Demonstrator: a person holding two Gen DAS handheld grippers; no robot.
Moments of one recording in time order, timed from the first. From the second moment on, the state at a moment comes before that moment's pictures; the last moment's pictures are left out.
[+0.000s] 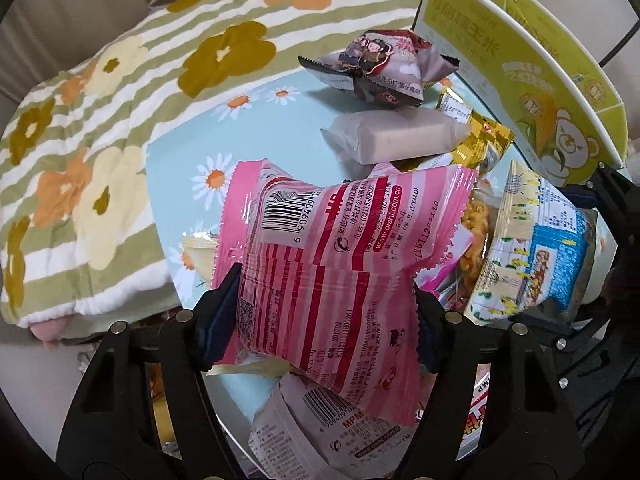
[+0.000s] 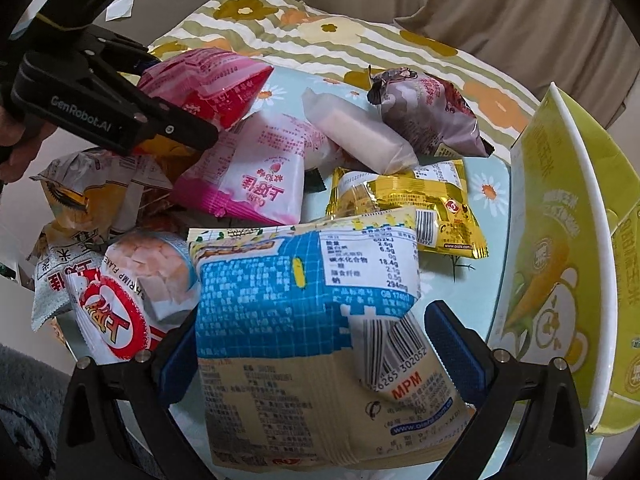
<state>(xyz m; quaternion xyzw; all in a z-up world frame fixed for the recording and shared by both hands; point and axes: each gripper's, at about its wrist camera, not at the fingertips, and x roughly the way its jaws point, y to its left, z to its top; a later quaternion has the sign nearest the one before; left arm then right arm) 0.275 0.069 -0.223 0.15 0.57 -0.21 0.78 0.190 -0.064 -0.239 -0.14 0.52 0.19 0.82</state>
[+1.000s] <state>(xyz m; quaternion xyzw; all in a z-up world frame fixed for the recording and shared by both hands) 0.245 0.026 -0.087 0.12 0.46 -0.19 0.86 0.184 -0.141 -0.089 -0.07 0.43 0.18 0.88</state>
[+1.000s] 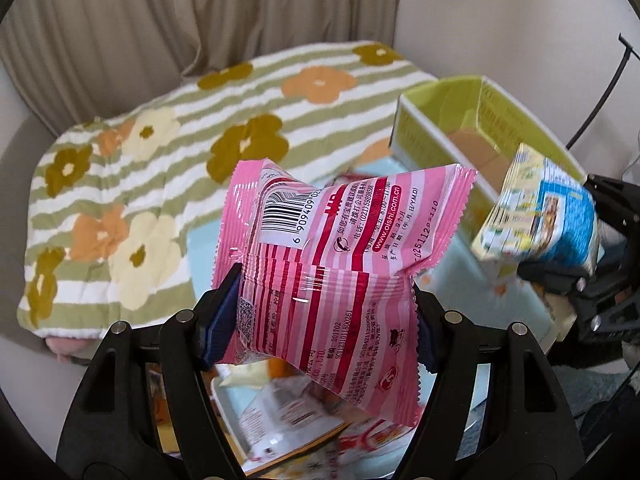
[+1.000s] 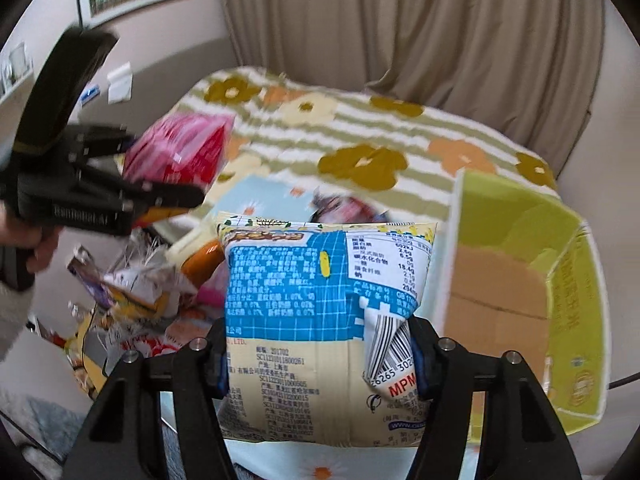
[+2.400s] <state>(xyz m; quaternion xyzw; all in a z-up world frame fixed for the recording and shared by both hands) 0.250 -0.287 -0.154 0.21 0.49 -0.29 0.79 0.226 -0.385 -0.088 0.05 0.47 0.03 0.88</state>
